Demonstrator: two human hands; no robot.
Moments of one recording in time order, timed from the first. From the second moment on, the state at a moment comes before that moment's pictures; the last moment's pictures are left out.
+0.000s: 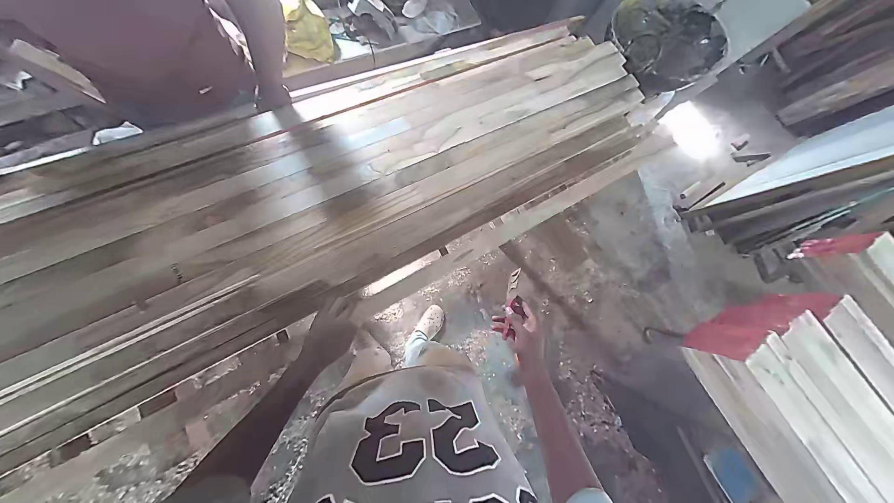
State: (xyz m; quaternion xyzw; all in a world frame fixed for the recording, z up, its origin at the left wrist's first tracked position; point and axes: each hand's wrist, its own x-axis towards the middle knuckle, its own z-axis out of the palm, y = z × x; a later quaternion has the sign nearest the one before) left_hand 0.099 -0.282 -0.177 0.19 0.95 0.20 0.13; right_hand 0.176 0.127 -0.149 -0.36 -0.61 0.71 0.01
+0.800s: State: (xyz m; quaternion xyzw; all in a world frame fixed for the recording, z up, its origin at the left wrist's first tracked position) left_hand 0.132 -0.250 -0.227 0.07 0.87 0.06 0.48; right_hand 0.126 0.127 -0.147 -0.32 -0.86 0.27 -0.28
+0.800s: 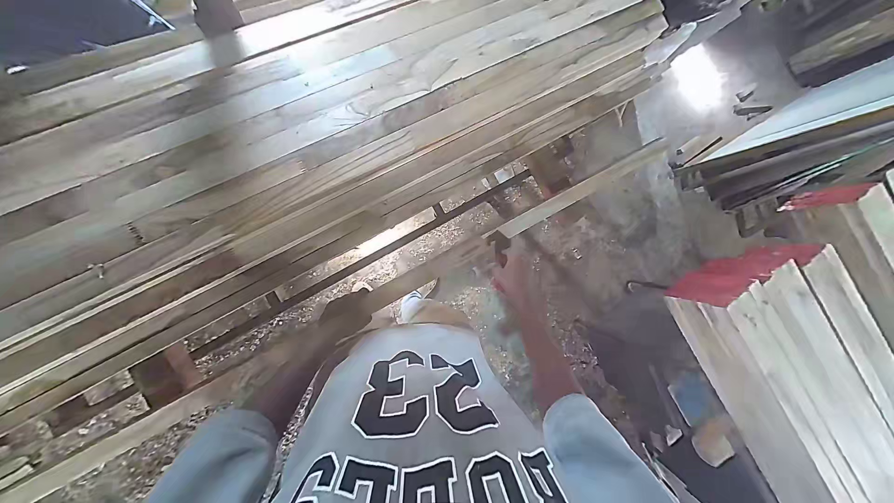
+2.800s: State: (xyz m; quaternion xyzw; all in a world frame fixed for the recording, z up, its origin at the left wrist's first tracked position) left_hand 0.150 -0.273 -0.221 0.11 0.91 0.06 0.39; right_hand 0.193 0.087 -0.145 -0.42 -0.73 0.49 -0.23
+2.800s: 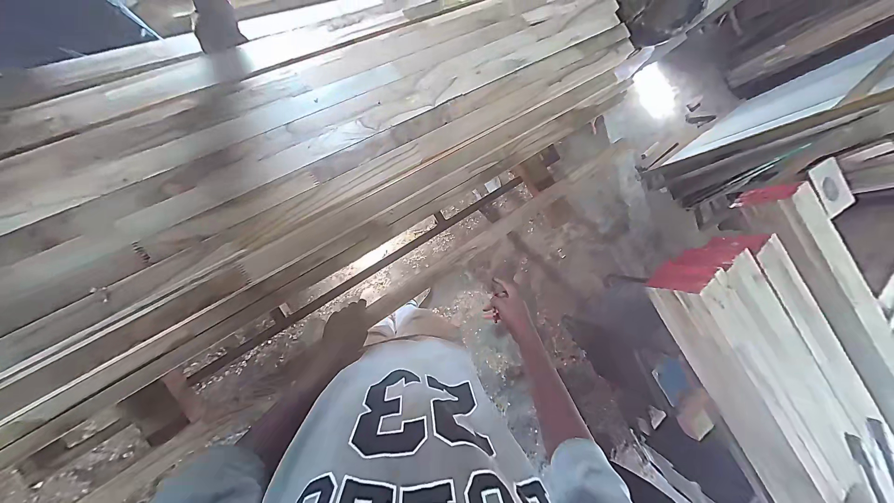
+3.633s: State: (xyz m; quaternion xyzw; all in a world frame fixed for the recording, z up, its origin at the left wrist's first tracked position) left_hand 0.132 -0.297 -0.239 0.11 0.84 0.16 0.51; right_hand 0.141 0.030 -0.145 -0.32 -0.84 0.30 -0.31
